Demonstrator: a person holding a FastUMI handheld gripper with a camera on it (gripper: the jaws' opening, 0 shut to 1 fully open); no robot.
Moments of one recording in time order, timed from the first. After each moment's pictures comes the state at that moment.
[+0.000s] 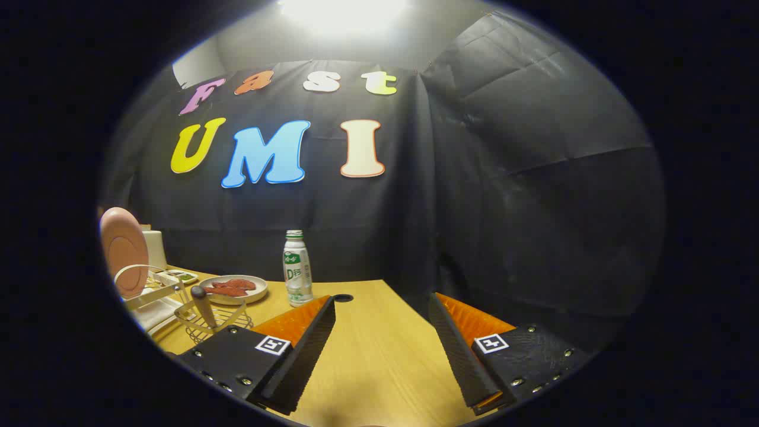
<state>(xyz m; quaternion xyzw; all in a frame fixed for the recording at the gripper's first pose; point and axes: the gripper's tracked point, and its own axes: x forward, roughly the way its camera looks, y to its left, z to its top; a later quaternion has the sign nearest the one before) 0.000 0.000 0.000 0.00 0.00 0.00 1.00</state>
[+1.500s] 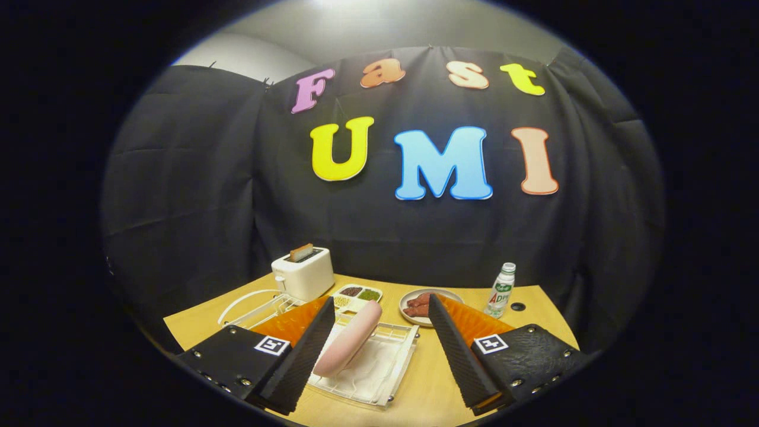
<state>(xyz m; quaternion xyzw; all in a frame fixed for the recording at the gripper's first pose) -0.136 0.357 0.153 -0.01 0.13 0.31 0.94</state>
